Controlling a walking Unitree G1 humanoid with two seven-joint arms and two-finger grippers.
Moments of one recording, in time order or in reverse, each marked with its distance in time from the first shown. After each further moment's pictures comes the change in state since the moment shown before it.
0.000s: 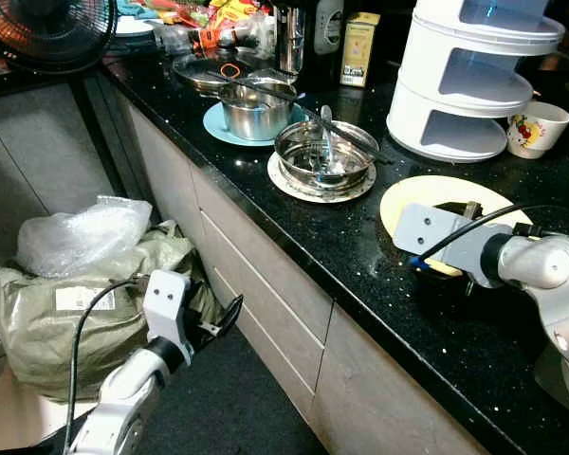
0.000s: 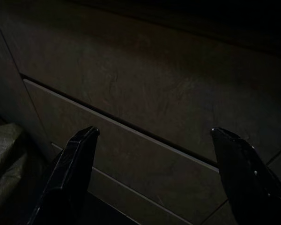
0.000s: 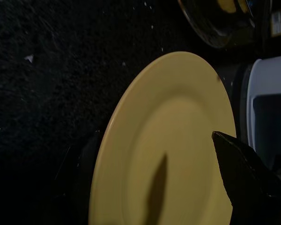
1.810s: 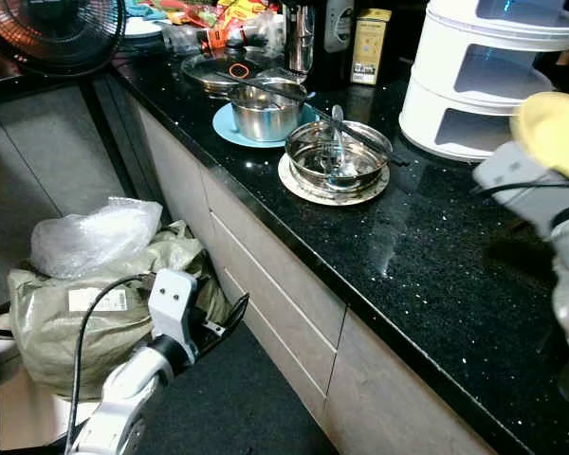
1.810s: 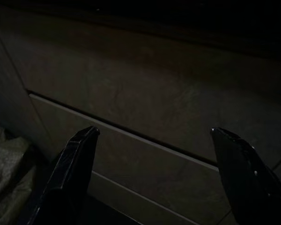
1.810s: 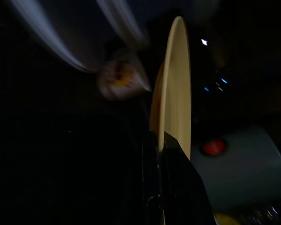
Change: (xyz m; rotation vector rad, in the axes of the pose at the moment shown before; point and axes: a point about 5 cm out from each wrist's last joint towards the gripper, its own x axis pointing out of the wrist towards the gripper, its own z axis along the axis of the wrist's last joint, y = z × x) left arm 0.001 -0.007 0.006 0.050 -0.034 -0.045; right arm -0.029 -0.061 -0.062 0.144 0.340 -0.866
